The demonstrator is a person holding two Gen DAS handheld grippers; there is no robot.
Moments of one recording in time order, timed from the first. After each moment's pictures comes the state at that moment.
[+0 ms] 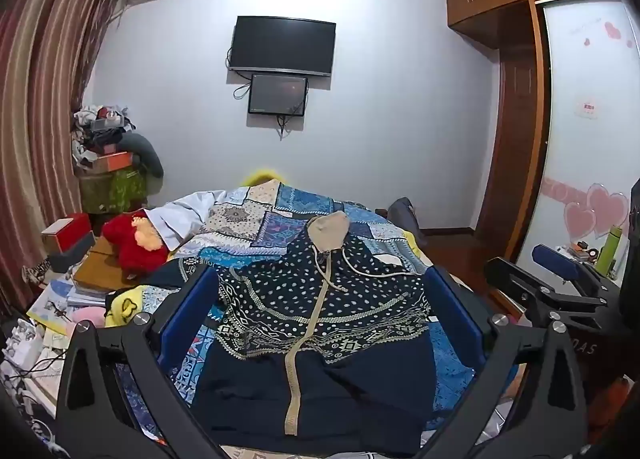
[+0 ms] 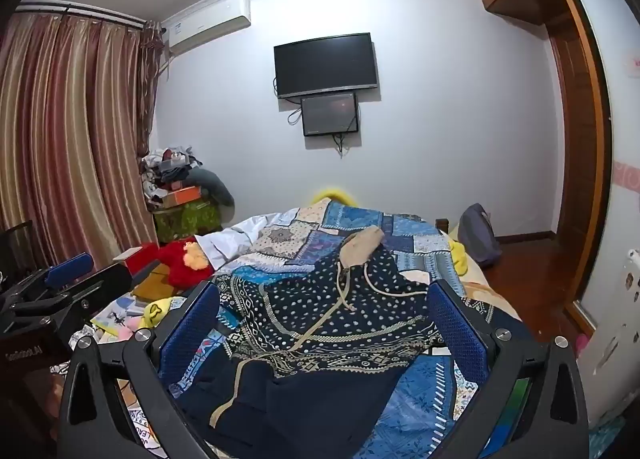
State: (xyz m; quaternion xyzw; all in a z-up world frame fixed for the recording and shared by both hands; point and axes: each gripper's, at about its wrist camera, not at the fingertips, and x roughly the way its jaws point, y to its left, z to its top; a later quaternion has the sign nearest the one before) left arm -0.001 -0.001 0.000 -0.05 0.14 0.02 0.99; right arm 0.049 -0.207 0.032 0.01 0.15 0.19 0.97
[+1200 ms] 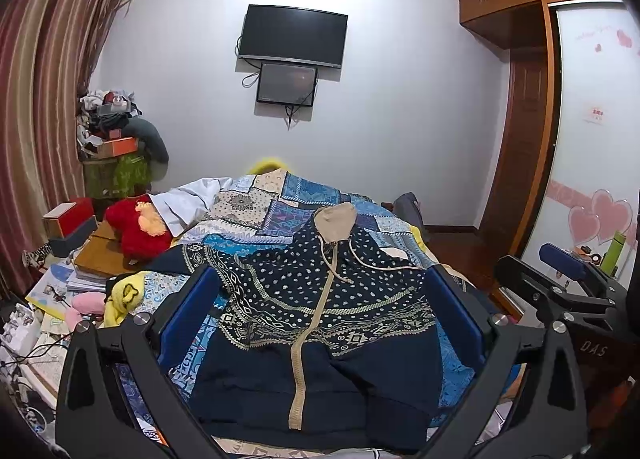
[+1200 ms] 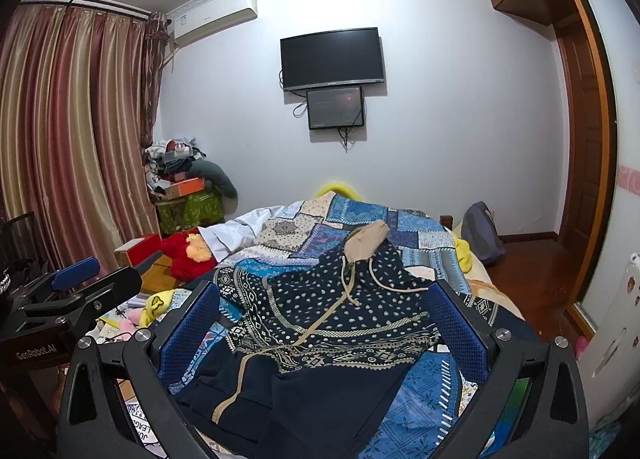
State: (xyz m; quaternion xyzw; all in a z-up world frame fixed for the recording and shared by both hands) left arm 0.008 0.012 -0.013 -0.07 0.16 0.02 0.98; right arm 0.051 -0.195 0.028 0.00 0.16 0.20 0.97
